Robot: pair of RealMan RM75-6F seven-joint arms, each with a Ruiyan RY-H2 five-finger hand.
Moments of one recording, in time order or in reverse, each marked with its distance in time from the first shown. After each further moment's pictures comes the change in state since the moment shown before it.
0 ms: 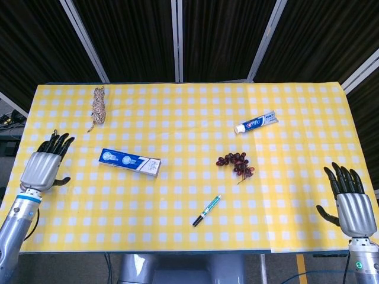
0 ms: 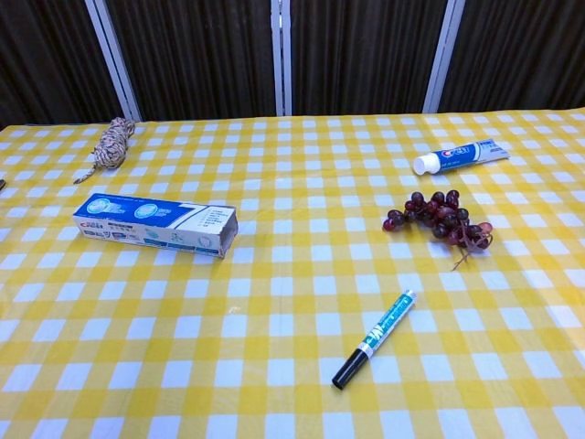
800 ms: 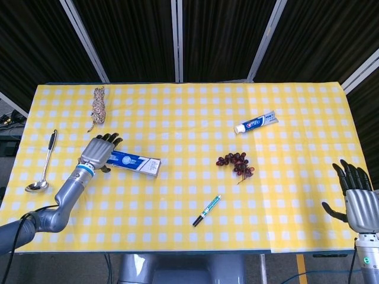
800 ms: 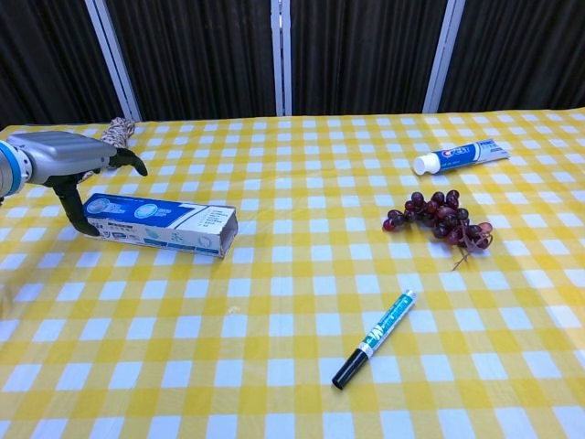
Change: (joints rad) left arm -0.360 -0.287 -0.006 0.322 -0.314 -0.394 0.192; right arm 0.010 0.022 0.020 0.027 0.052 -0.042 0.110
